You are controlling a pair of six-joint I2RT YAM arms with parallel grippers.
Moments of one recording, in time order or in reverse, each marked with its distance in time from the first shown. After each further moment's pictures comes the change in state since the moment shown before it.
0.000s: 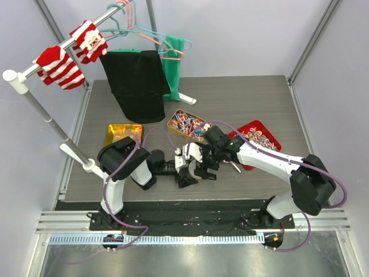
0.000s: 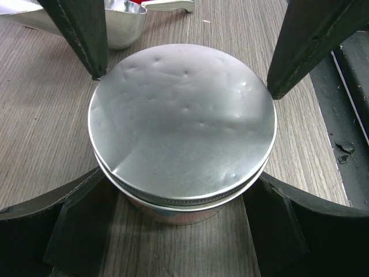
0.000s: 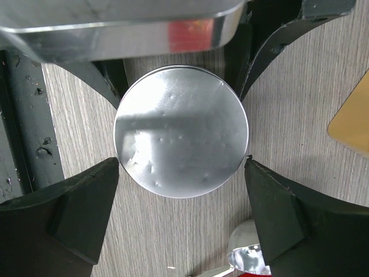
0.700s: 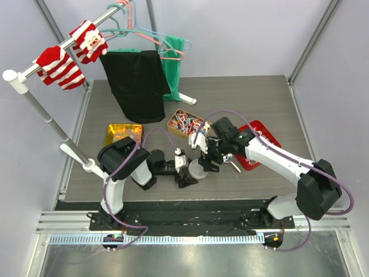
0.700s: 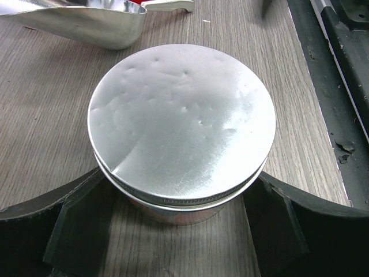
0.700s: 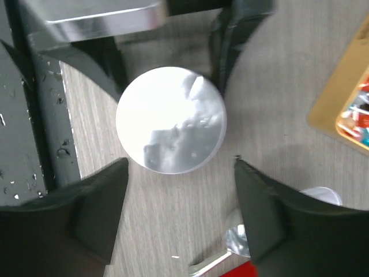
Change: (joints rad) left arm 0.000 0.000 0.000 0.000 0.000 0.003; right arm -0.086 -0.059 0.047 -0.071 -0.103 0.013
